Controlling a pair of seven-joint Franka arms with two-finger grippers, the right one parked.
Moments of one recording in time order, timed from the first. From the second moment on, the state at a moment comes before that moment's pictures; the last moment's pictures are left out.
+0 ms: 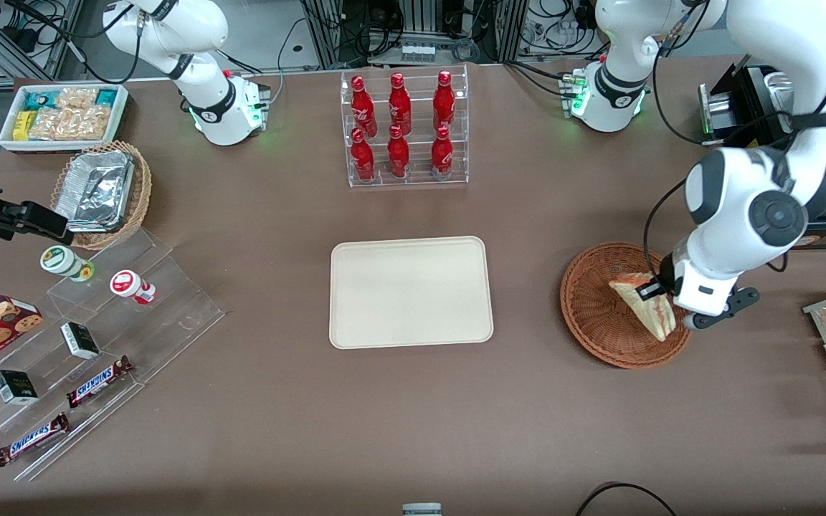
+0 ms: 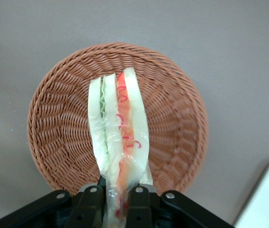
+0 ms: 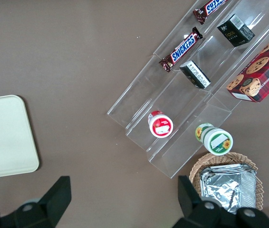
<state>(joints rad) -0.04 0.19 -0.10 -1.94 0.01 2.09 -0.53</state>
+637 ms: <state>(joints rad) -0.36 0.31 -0.13 -1.68 -0.05 2.02 -0.53</state>
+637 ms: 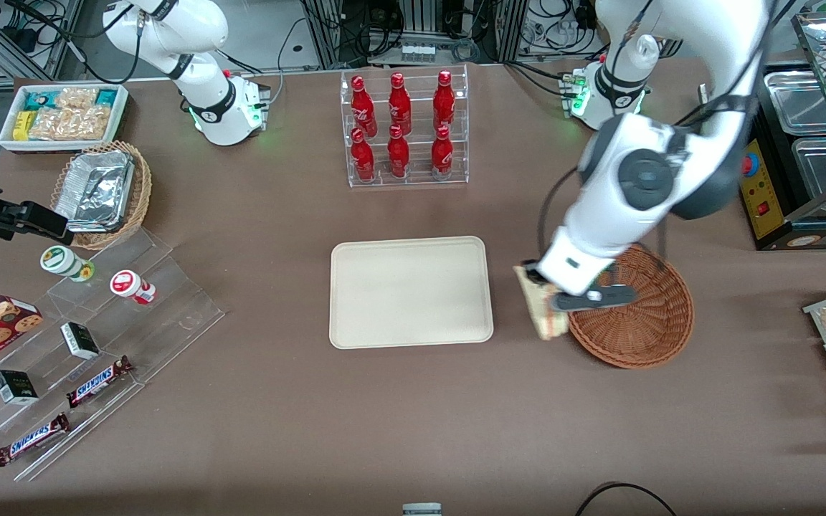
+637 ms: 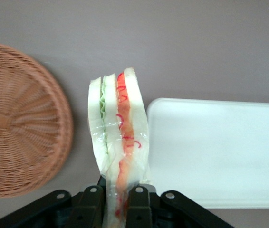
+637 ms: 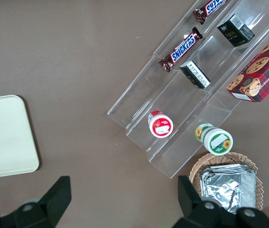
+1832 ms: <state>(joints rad) -0.67 0.71 -0.13 -1.49 -0.05 2.27 -0.64</state>
